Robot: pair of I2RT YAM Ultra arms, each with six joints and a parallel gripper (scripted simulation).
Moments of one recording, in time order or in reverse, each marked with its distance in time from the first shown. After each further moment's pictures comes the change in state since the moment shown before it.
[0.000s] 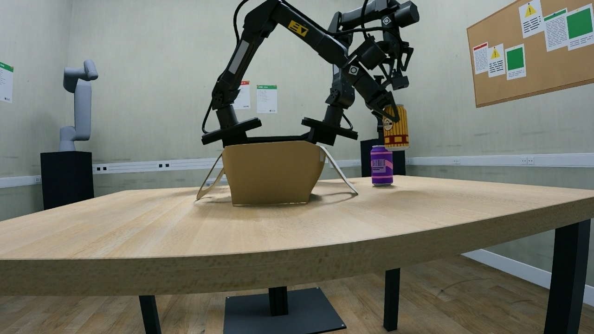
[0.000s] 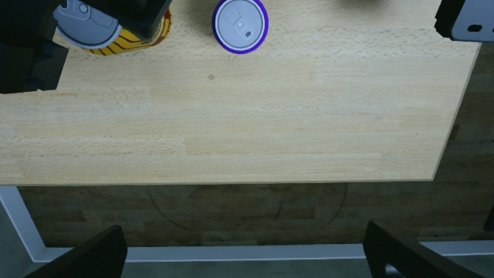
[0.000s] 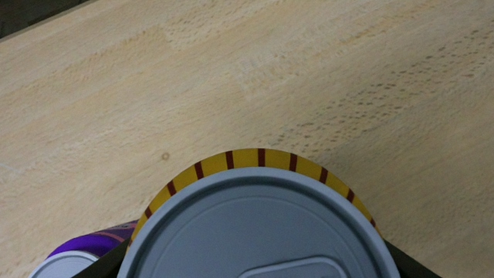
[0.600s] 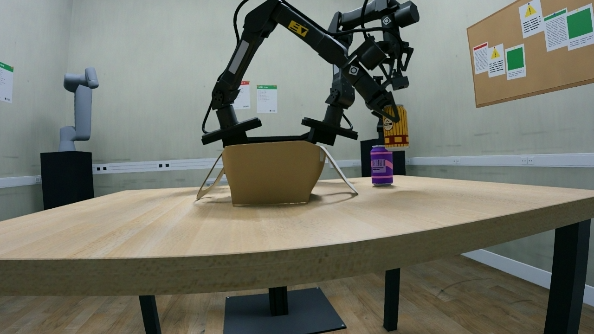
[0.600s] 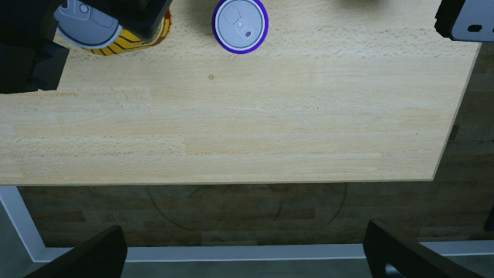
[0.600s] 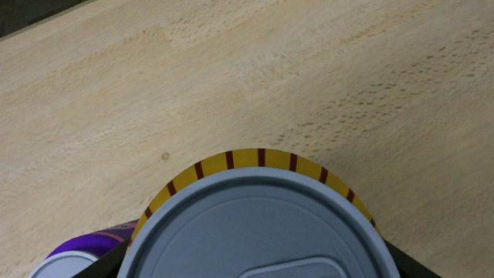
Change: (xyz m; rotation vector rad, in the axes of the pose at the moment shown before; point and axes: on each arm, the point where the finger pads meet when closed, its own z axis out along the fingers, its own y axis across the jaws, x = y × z) left arm 0.000 0.000 0.000 0.000 0.000 0.000; right arm 0.000 0.000 0.000 0.000 0.001 -0.001
